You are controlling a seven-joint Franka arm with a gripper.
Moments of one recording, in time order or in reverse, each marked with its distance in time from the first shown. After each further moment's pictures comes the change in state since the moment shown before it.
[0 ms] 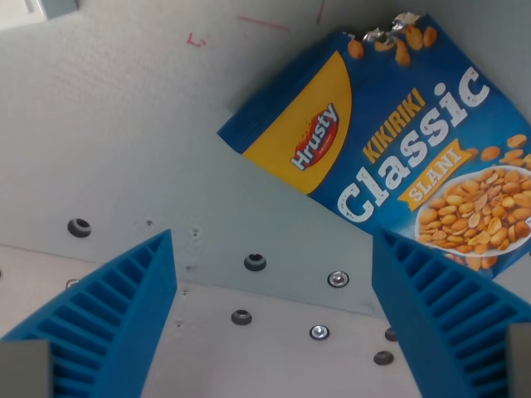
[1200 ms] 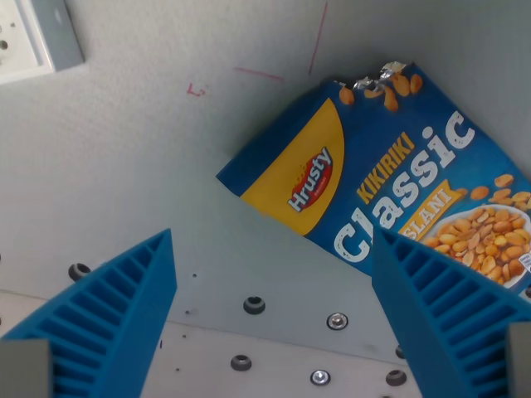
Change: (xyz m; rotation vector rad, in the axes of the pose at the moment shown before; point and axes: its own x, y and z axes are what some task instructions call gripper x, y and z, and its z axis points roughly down) arm 0.005 0.000 -0.002 -0.013 0.106 0.010
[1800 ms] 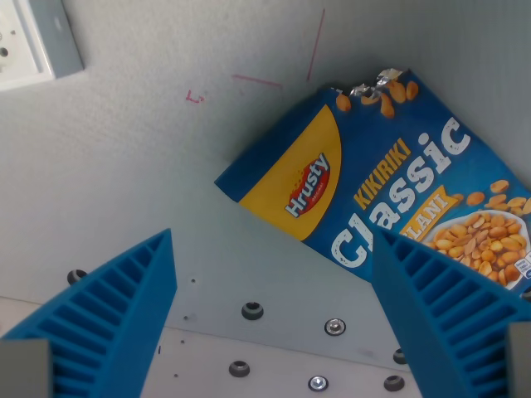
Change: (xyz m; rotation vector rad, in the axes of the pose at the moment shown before) arm 0.002 0.001 -0.002 -0.004 0.013 0.000
